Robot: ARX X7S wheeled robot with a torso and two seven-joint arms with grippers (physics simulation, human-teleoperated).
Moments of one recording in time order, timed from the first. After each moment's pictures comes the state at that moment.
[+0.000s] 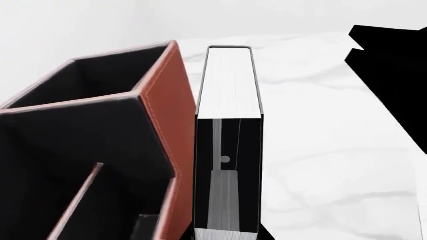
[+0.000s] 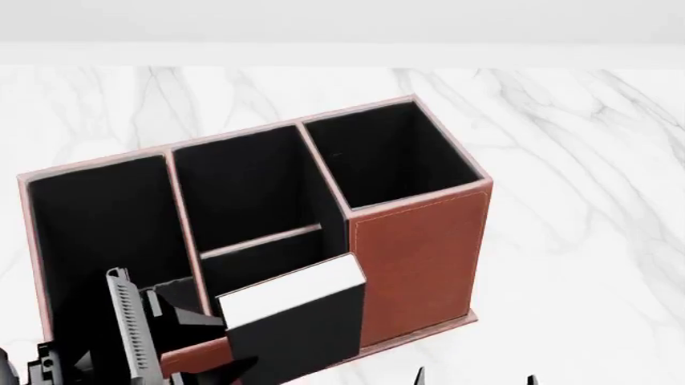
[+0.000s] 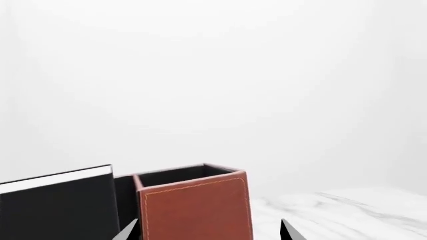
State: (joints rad) left arm -1.12 -0.80 1.52 -0.05 -0.99 0.07 0.25; right arm -0.08 0.30 -0.37 0.00 0.19 -0.62 0.39
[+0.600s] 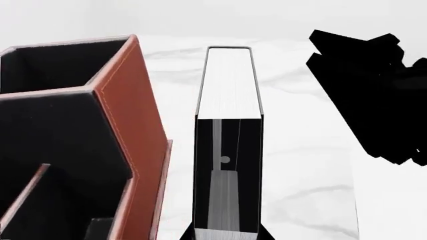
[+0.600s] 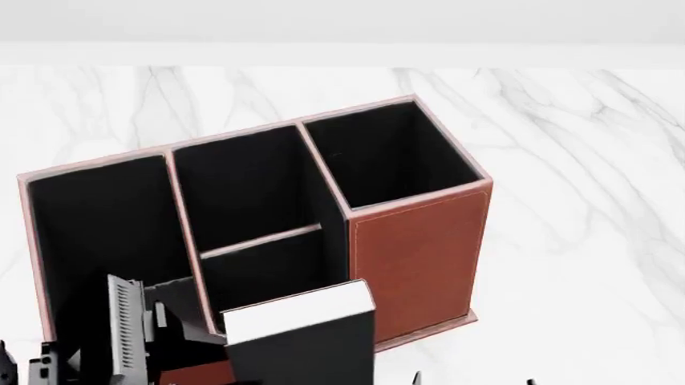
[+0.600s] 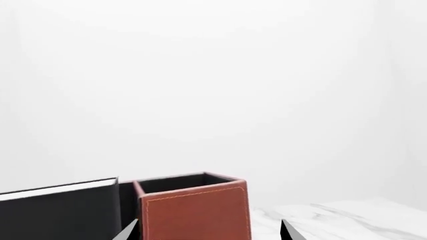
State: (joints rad) left arm -1.14 -0.79 1.52 -0.09 -1.07 0.05 0.44; right arm -0.09 0.30 -0.37 0.02 0.13 -0.67 0.42
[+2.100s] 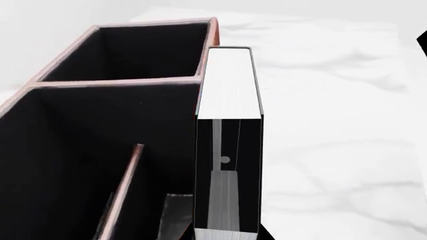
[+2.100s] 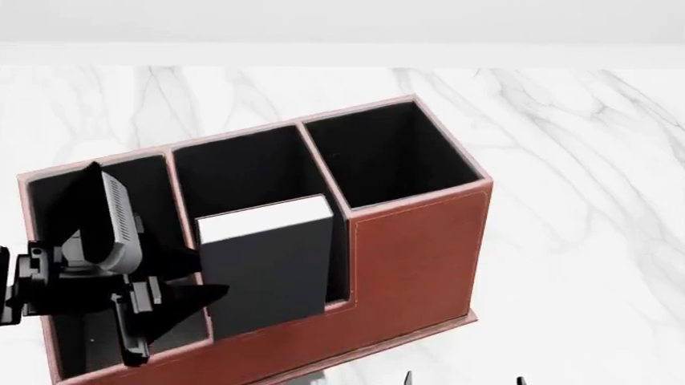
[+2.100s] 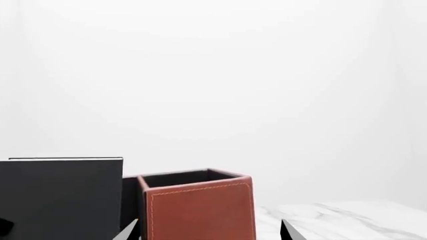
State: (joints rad) left arm -1.31 -0.64 1.50 -0.52 -1.11 -0.08 0.66; right arm -0.06 0.30 -0.40 0.06 0.12 -0.68 0.43
